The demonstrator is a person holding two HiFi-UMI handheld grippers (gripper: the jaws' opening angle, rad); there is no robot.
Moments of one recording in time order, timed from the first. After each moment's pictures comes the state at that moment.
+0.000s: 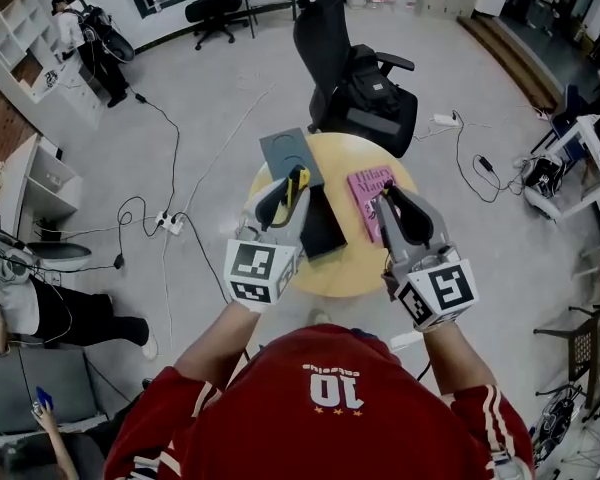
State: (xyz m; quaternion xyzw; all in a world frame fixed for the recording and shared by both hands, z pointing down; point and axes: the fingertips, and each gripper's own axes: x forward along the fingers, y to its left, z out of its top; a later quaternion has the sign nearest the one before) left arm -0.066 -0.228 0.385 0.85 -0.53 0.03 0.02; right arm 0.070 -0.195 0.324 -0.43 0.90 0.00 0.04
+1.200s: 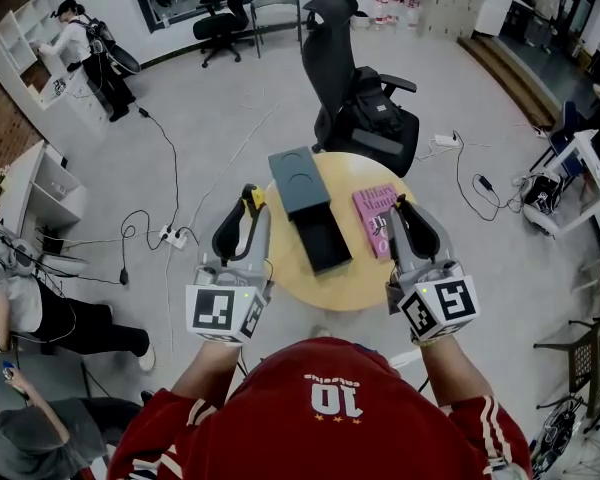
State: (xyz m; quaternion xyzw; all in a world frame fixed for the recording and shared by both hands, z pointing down) left arm -0.146 -0.164 0.308 0.80 -0.60 -0.05 -0.05; right arm 0.070 -0.184 0.309 -0.47 0.88 -0.01 0.07
